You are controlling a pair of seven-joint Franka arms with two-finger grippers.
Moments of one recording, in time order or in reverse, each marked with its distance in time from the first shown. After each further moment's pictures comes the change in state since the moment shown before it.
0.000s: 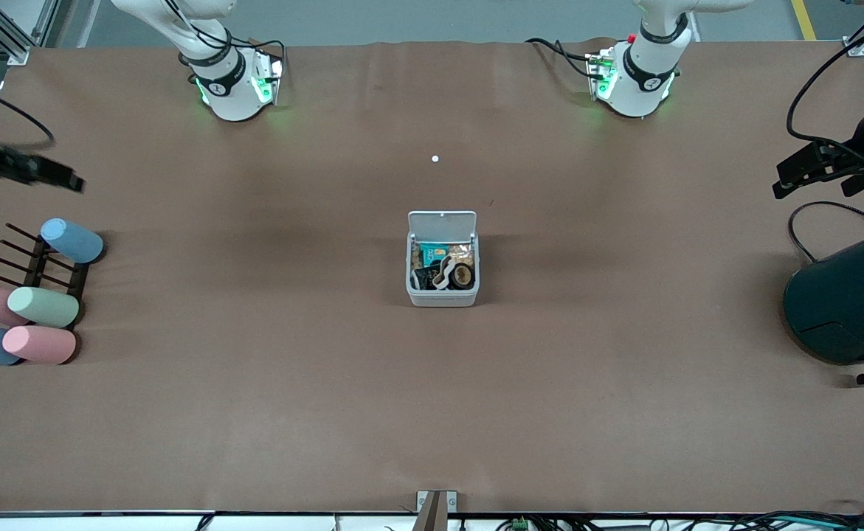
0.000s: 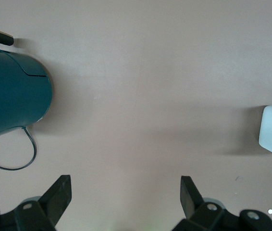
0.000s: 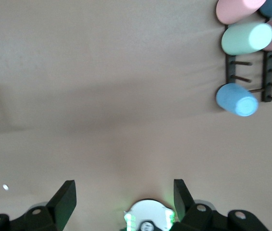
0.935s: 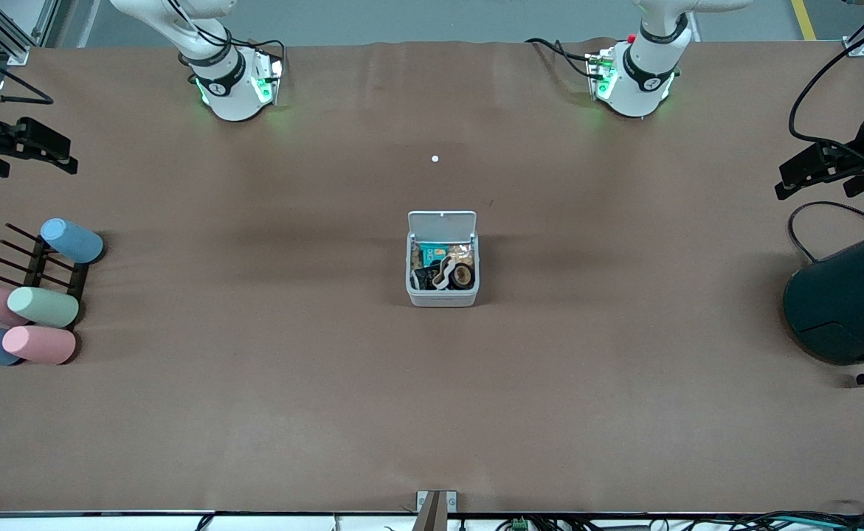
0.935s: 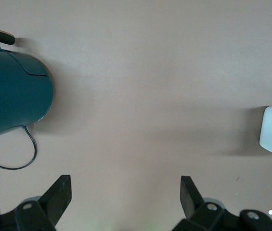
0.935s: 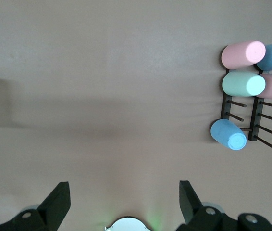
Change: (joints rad) left arm 0.005 0.002 0.001 0.000 0.000 0.000 0.000; right arm 0.063 0.004 0.031 0.046 -0.025 0.056 -0.058
